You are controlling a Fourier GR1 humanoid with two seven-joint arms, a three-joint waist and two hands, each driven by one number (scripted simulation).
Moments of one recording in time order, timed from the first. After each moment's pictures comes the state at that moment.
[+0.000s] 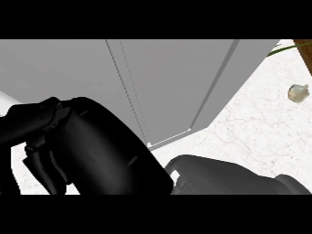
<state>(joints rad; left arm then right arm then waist) 0.35 0.70 -0.15 -2.07 0.89 0.20 -0.46 -1.03 -0.01 0.63 -1.78 -0.24 -0.50 0.64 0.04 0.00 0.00</state>
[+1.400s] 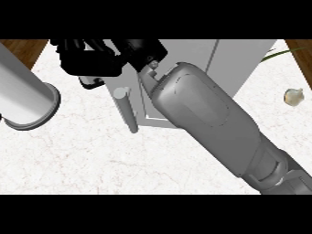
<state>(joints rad) 0.29 0.63 -0.09 -2.04 0.83 0.18 -0.37 -1.21 -0.02 0.38 -1.12 -0.20 -0.16 0.17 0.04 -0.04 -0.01</state>
